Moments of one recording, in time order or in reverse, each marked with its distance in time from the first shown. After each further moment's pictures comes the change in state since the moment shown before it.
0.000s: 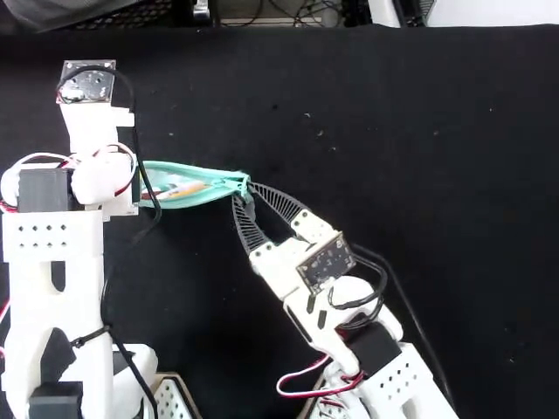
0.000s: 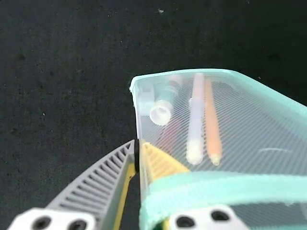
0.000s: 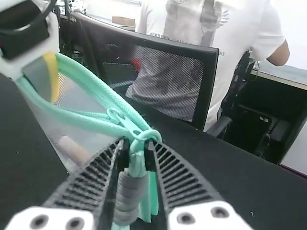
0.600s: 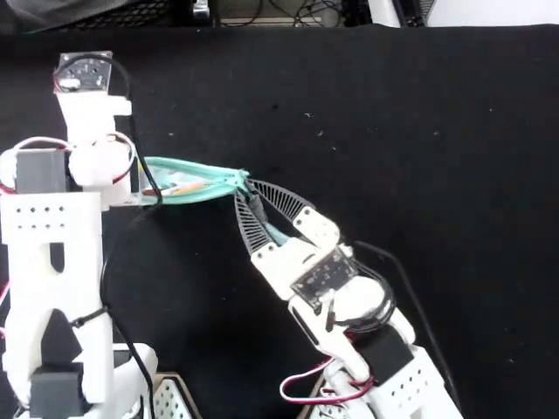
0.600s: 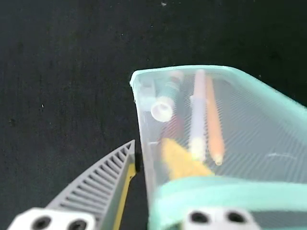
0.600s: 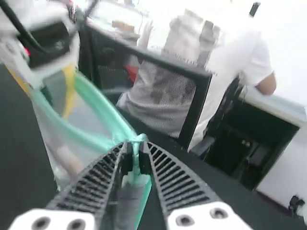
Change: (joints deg) left arm -0.1 1.1 -9.2 5.5 2.9; right arm -0.1 0.5 -9.4 6.0 9.1
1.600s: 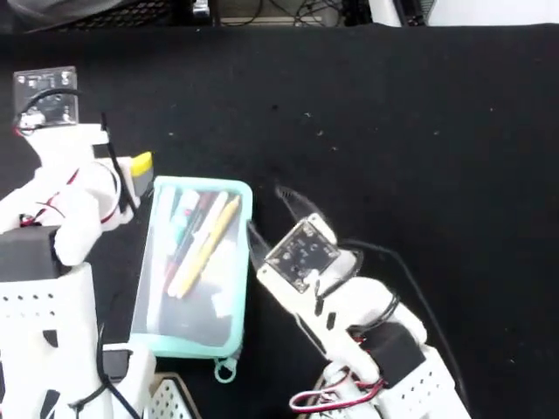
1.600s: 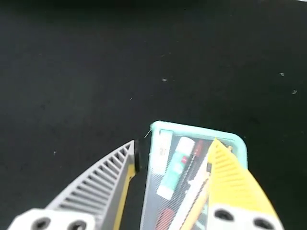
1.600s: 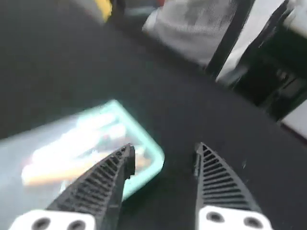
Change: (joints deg) left arm -2.5 -22.6 17.1 -15.6 0.2; right arm -0.1 4.4 -7.6 30.9 0.1
